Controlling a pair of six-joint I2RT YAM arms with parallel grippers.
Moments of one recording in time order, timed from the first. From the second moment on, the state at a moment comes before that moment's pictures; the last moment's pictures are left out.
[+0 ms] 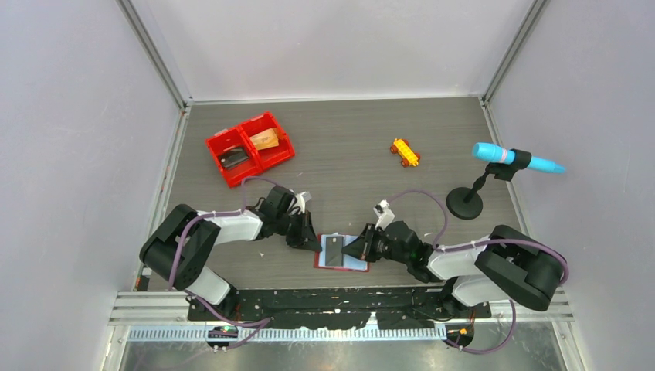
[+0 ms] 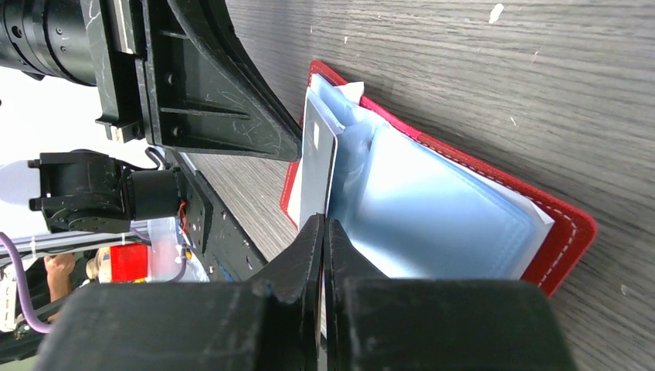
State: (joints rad) left arm -0.58 1.53 0.55 0.01 0.59 -0.68; right arm 0.89 1.35 0.16 0.75 -0.15 1.01
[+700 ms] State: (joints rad) left arm -0.58 1.53 0.55 0.00 0.59 -0.68; right arm 0.87 1.31 0.15 0.77 -0.18 1.09
